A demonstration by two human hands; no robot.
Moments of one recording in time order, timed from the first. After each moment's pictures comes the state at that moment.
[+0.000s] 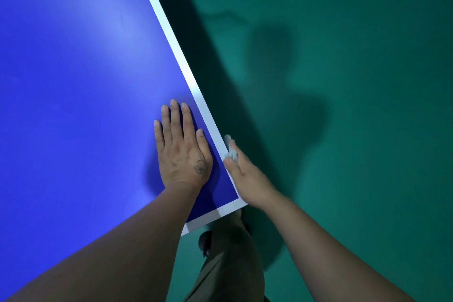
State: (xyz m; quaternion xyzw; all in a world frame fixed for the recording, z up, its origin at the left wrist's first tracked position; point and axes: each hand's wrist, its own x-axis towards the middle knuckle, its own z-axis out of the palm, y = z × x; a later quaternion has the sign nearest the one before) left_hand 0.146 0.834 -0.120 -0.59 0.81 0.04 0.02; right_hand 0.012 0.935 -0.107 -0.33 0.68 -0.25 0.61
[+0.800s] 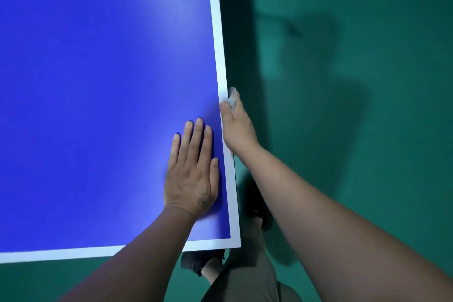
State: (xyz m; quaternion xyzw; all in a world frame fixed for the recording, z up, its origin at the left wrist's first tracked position) left_hand 0.148 0.830 -0.117 -0.58 0.81 0.07 0.00; right_hand 0.006 0.738 -0.125 -0.37 0.68 -0.28 0.57
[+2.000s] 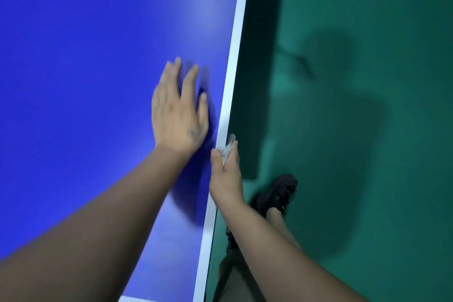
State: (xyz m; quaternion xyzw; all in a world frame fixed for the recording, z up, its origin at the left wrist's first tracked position) left_hand 0.115 0.615 -0.087 -0.72 0.67 0.06 -0.17; right_hand 0.006 0.708 -0.113 -0.32 0.67 -0.27 0.61
